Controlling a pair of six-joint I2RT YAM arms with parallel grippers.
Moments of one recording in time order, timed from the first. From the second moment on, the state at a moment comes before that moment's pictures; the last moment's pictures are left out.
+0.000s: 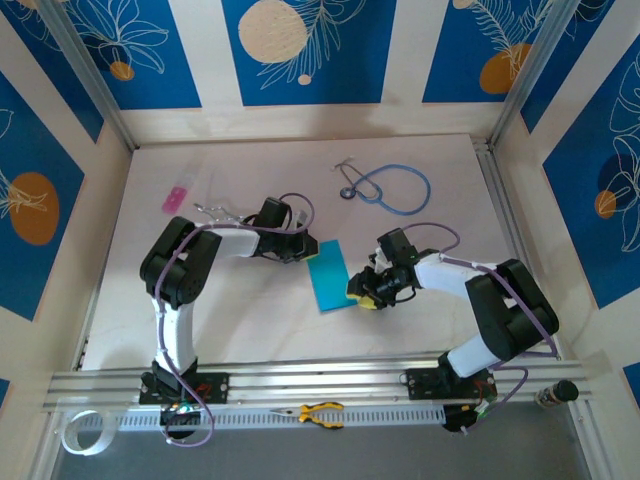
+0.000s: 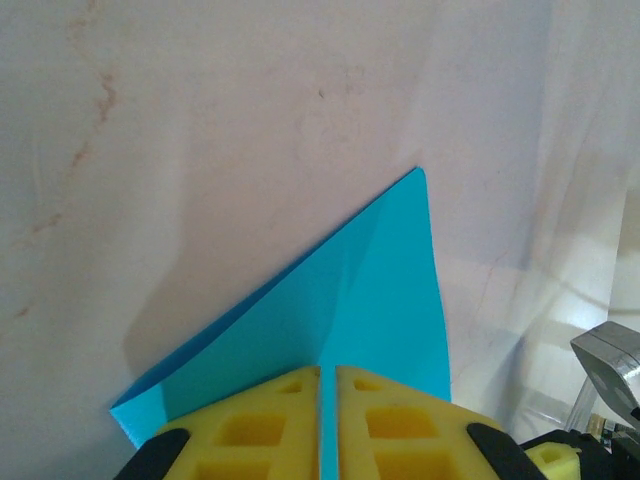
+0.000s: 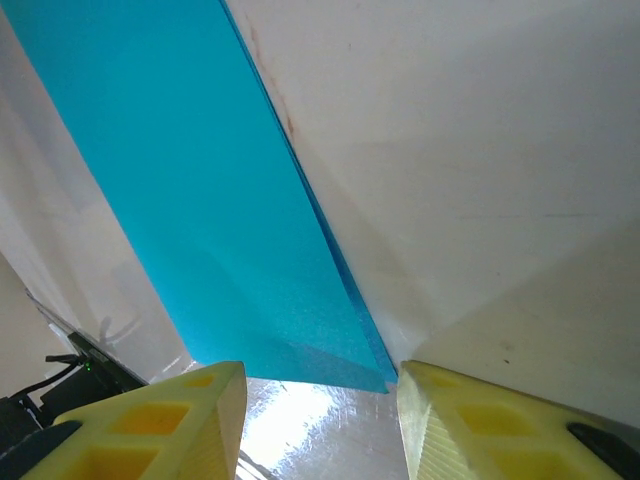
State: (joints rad) left arm -0.50 2.00 1.09 0.00 0.61 -0.70; right arm 0.45 1.51 0.64 -0.36 -0.60 0.80
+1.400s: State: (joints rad) left arm -0.50 2.08 1.18 -0.03 0.71 -0.62; right arm 0.44 1.51 0.56 -0.03 -0.66 0.82
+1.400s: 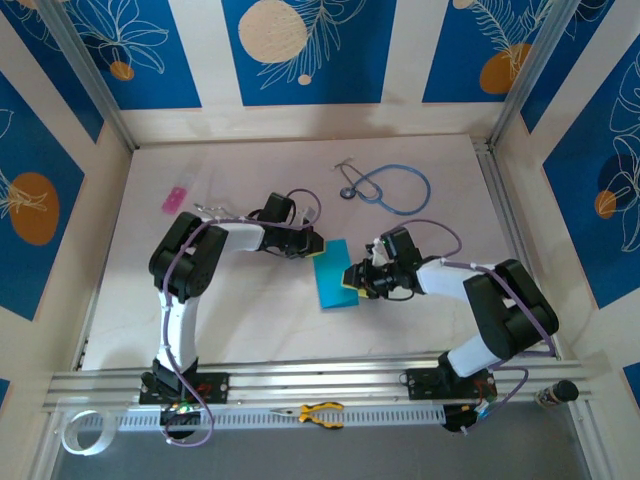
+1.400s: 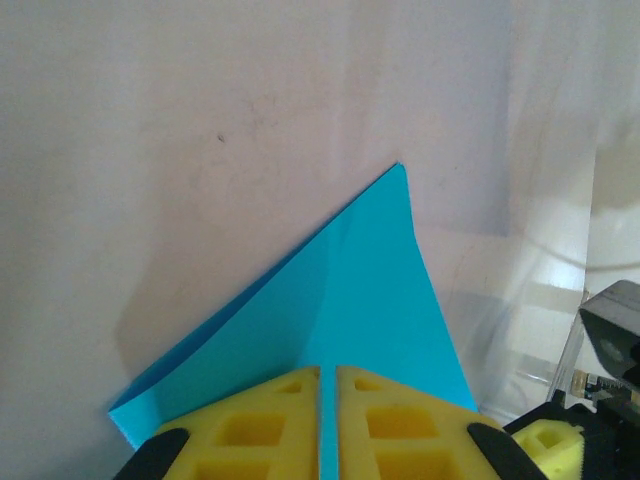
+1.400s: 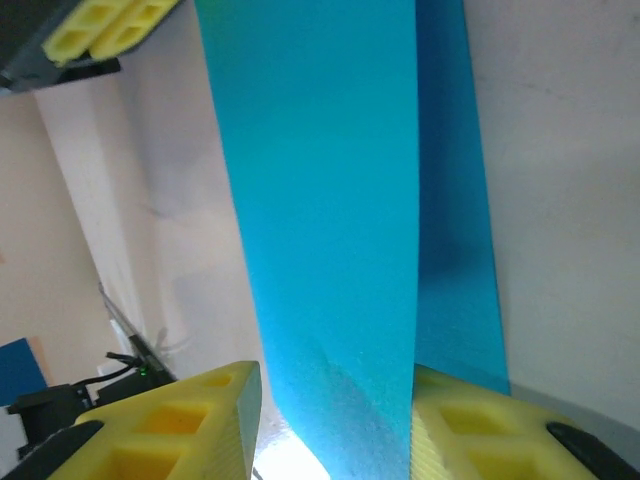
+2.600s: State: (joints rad) left arm -0.50 2.12 1.24 -0.04 0.74 -0.59; right arm 0.44 1.52 0.53 0.09 -0.65 0.83
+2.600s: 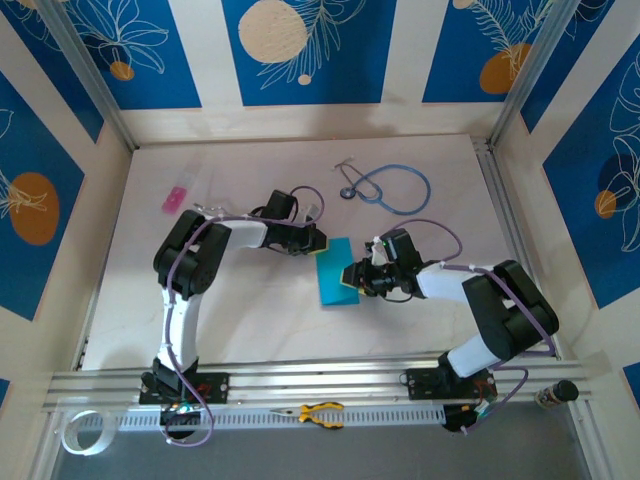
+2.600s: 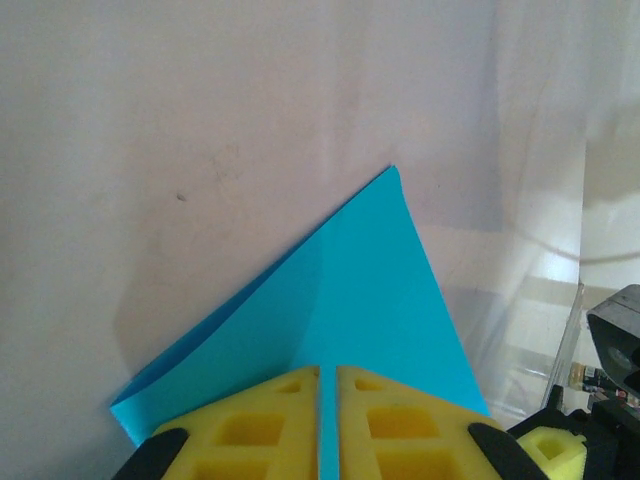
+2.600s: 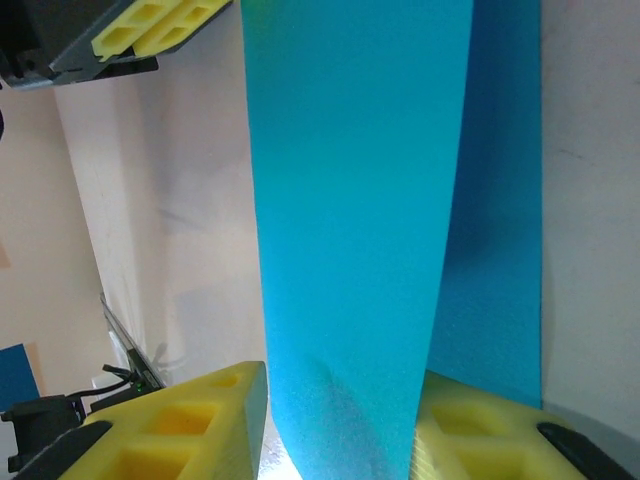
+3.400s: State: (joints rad) left arm -0.50 2.12 1.26 -0.06 0.74 -0.57; right arm 0.38 1.60 0.54 0.13 -0.74 0.82
